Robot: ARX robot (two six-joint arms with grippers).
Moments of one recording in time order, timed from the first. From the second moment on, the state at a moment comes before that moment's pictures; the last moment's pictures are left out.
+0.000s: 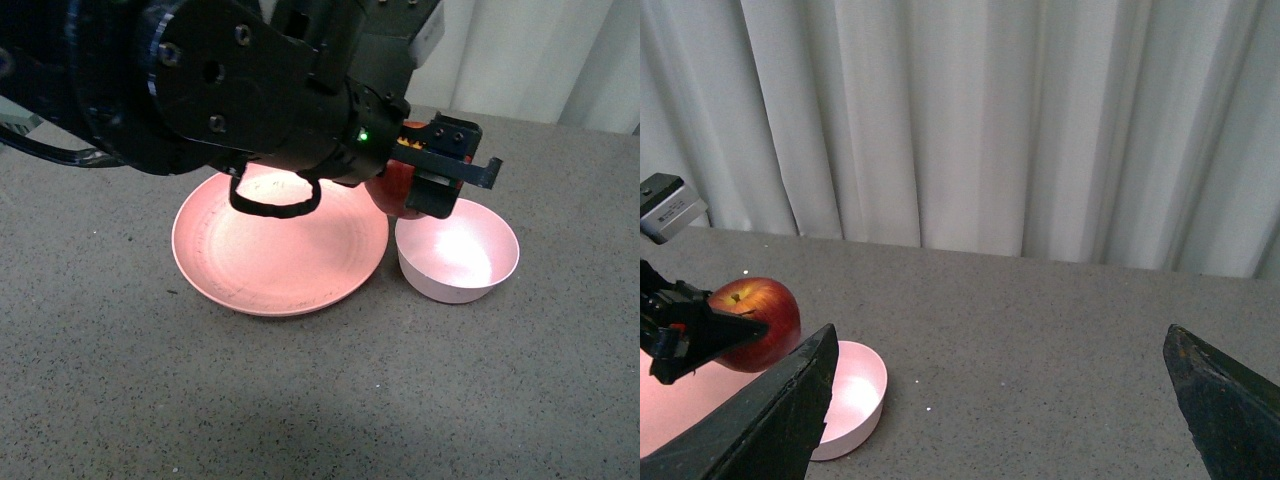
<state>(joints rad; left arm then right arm) -0.58 2.07 1.13 0.37 0.08 -0.03 0.00 0.00 0.01 0.00 0.00 0.00</state>
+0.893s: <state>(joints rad) -0.68 2.23 1.23 0.36 0.05 -0.03 0.00 0.00 0.01 0.00 0.00 0.00</state>
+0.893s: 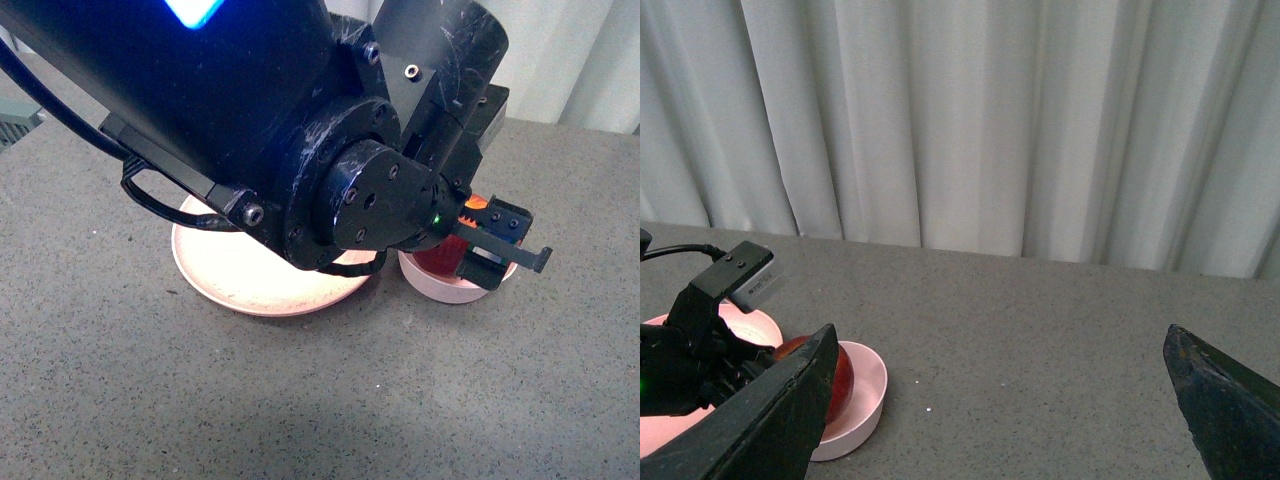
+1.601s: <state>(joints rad) -0.63 2.11 1.08 0.54 0.02 -0.06 0.00 0.00 0.01 0.00 0.00 0.00</state>
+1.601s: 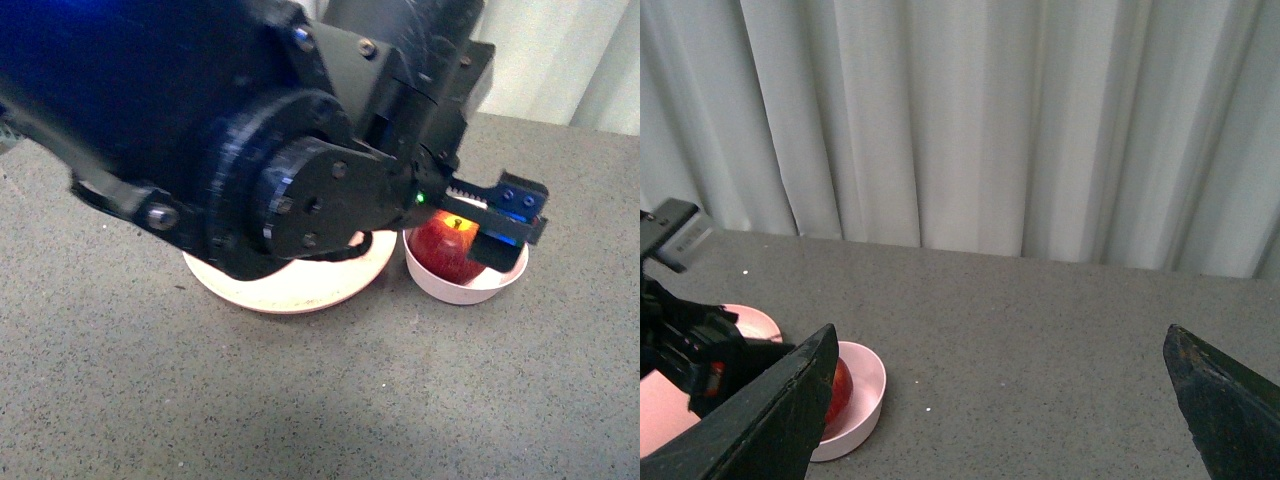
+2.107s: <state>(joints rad) -0.55 2.02 0.74 1.13 -0.45 -0.02 0.00 0.00 0.01 0.00 0.00 0.00</state>
